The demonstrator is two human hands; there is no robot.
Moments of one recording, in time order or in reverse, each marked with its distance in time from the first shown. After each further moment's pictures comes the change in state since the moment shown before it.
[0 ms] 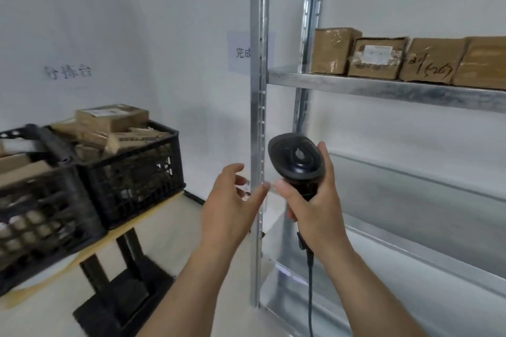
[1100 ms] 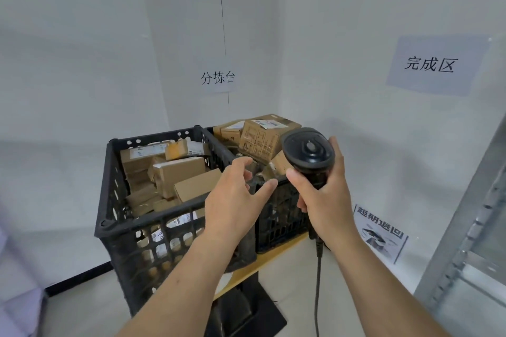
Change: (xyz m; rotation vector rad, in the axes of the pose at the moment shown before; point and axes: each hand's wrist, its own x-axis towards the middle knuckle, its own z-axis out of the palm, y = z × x) left_hand 0.154 -0.225 -0.305 0.321 0.263 -0.084; right_hand 0.070 -0.007 0.419 0.123 -0.328 -0.031
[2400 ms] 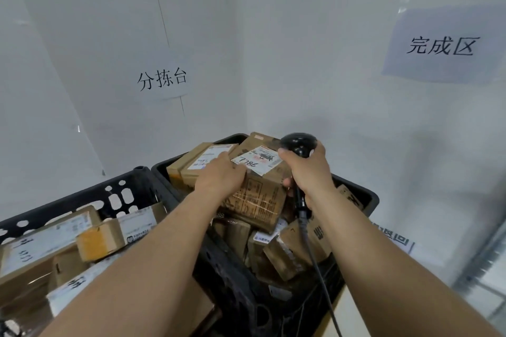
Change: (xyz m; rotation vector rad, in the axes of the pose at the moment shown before) left_hand 0.352 -0.093 0.131 0.214 -0.442 -0.102; right_hand 0.305 0.128 0.095 -0.056 0.248 0.518
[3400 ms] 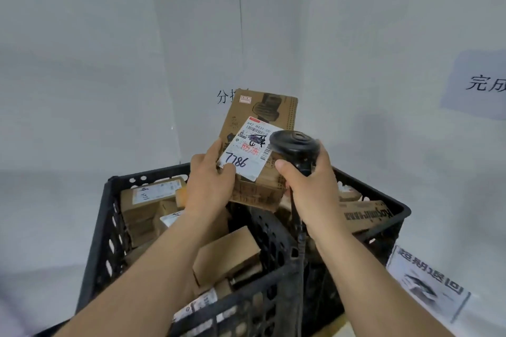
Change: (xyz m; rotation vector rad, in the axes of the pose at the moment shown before) left_hand -0.177 -0.054 -0.077 -0.395 0.494 0.011; right_hand -0.181 -0.034 0.008 0.010 -0.203 -0.385
